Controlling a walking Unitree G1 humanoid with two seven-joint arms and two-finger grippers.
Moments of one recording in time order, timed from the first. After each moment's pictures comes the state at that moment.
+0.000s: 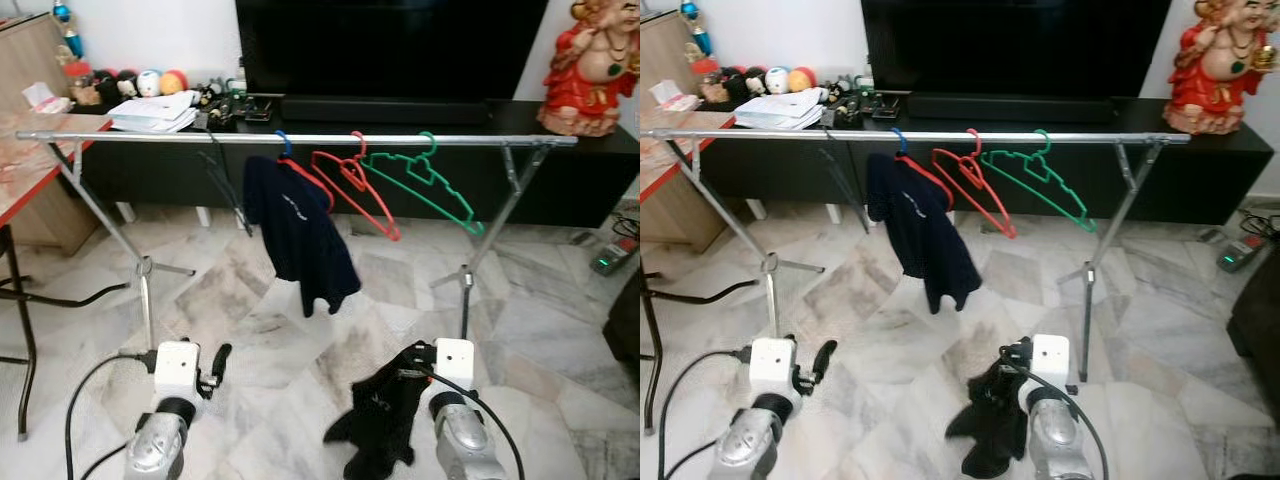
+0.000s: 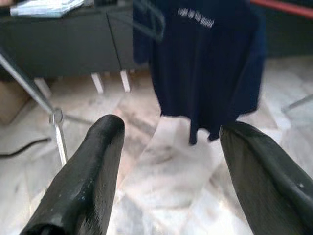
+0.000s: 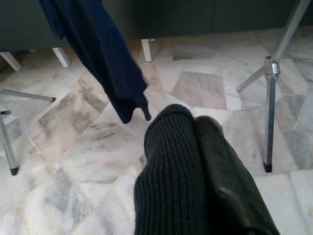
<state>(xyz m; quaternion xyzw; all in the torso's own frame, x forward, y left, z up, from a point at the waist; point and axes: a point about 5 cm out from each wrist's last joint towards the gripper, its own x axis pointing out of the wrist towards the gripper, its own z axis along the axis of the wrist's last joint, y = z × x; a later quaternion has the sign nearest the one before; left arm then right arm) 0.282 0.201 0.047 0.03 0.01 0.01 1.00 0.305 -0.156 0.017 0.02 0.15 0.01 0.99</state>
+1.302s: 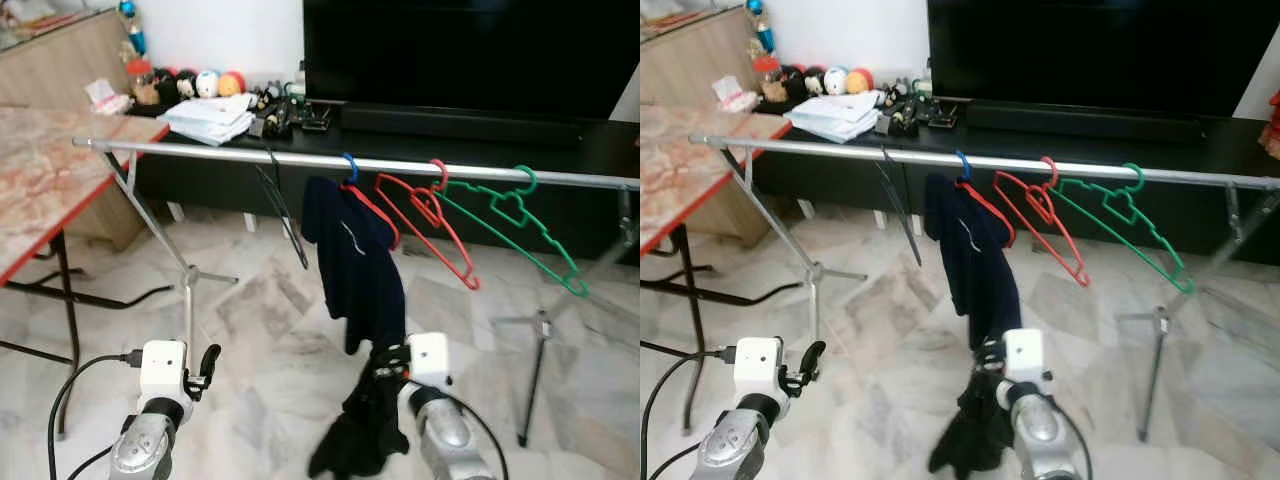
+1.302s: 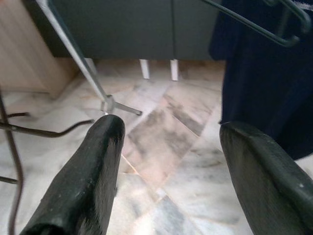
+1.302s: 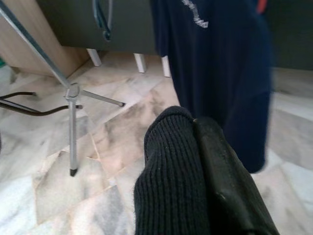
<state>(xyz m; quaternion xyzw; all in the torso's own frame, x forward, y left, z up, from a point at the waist) 0.276 0.205 0.054 0.01 0.04 0.02 1.00 0.307 -0.134 0.023 -0.01 0.12 0.09 0.99</state>
